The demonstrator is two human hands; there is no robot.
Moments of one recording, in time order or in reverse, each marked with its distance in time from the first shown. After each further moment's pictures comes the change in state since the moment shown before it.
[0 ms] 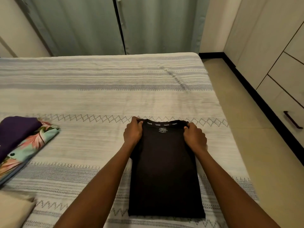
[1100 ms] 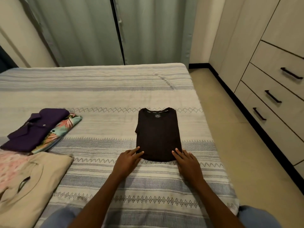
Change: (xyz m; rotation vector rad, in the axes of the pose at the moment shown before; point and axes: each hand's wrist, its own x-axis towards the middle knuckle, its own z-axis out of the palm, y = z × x) left_hand -0.258 -0.104 -0.065 0.464 -0.072 0.726; right_hand -0.260 0.117 -0.008 -0.445 0.025 -0.572
